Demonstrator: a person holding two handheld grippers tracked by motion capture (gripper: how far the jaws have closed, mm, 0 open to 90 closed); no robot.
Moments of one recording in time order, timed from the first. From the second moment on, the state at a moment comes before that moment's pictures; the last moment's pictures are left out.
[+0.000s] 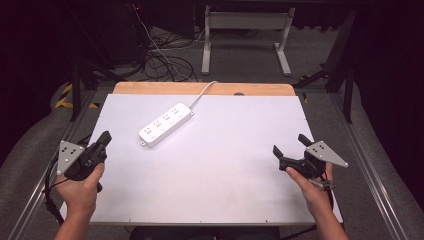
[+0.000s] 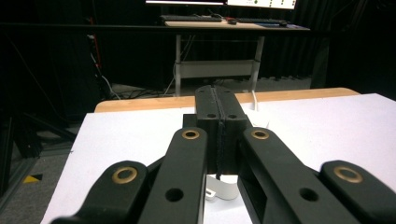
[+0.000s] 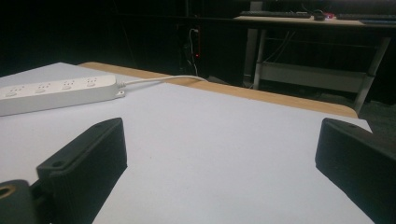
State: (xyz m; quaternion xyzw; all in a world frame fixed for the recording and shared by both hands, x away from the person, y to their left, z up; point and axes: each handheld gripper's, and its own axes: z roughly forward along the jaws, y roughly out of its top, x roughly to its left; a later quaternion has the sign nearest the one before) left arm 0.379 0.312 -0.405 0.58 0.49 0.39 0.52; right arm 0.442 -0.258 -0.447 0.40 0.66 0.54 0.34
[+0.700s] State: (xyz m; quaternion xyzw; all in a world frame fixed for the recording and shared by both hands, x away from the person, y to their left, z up) left arm 0.413 0.303 -0.394 0.65 0.48 0.35 0.48; right arm 0.443 -0.257 -0.450 0.39 0.67 0.53 0.34
